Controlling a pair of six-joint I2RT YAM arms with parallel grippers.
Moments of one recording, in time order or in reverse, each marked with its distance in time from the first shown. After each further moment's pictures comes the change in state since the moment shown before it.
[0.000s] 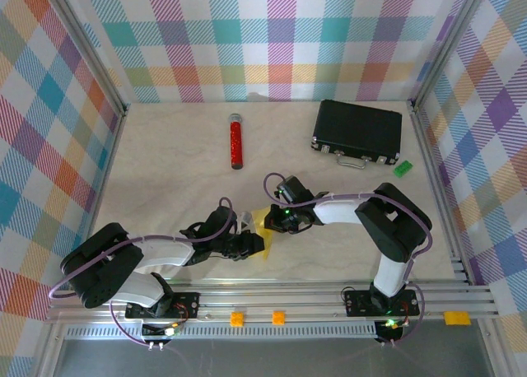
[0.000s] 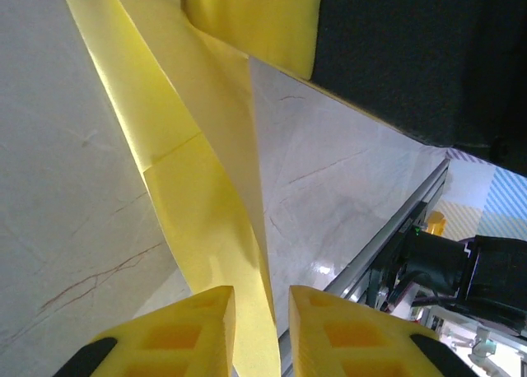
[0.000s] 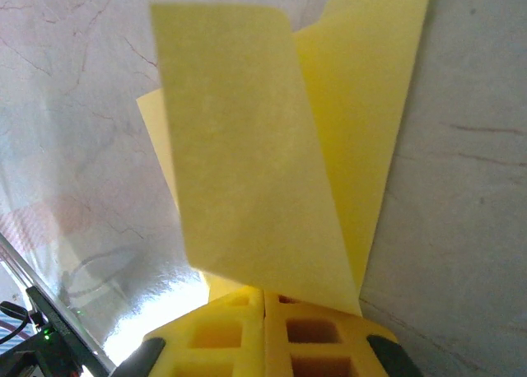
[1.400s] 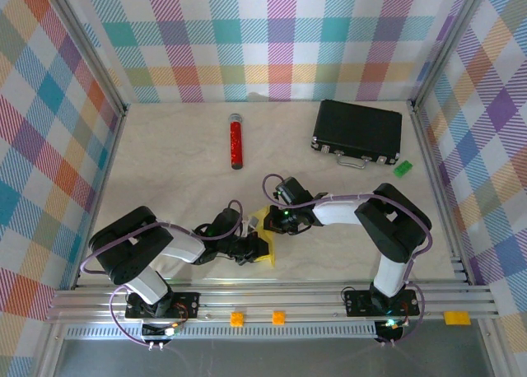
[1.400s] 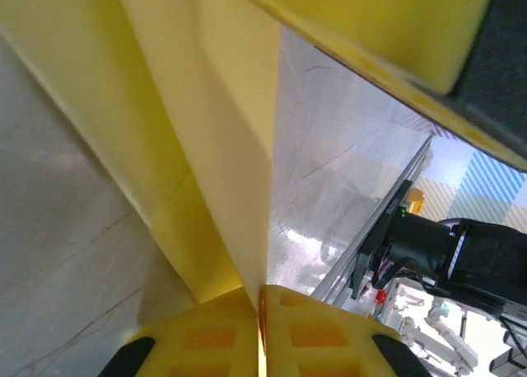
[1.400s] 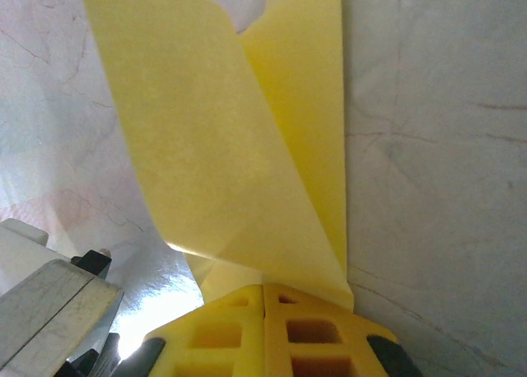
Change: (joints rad) left arm -0.019 0.216 -0.004 0.241 0.126 -0.090; right arm 0.013 0.001 -0.002 -0.004 0.006 0.000
